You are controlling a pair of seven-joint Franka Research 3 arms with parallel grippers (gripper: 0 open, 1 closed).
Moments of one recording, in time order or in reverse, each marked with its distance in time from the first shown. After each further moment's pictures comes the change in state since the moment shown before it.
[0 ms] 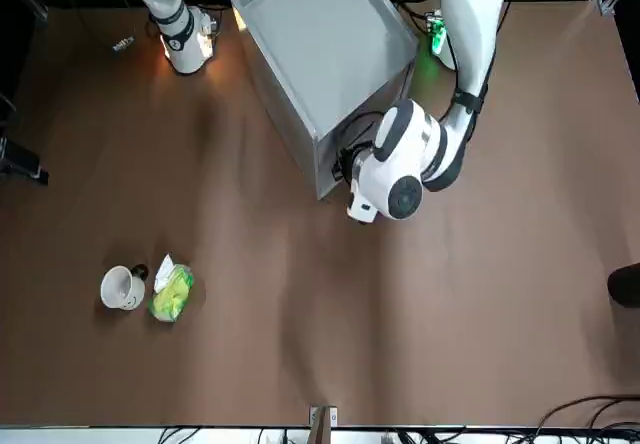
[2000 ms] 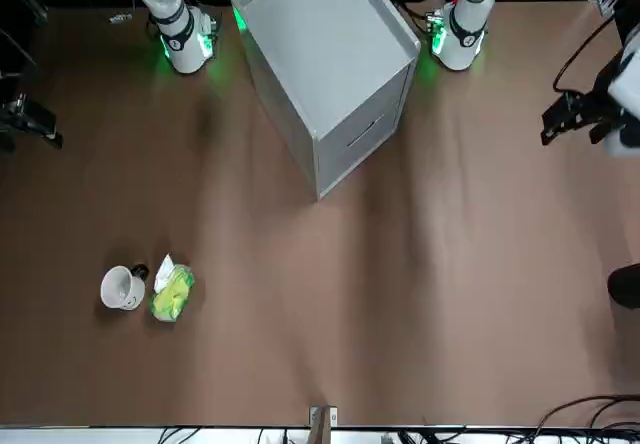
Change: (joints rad) left arm 0.498 -0.570 -0.033 0.010 0.524 -0.156 0.877; right arm 0.074 -0.217 -0.051 -0.276 0.005 0.082 0.016
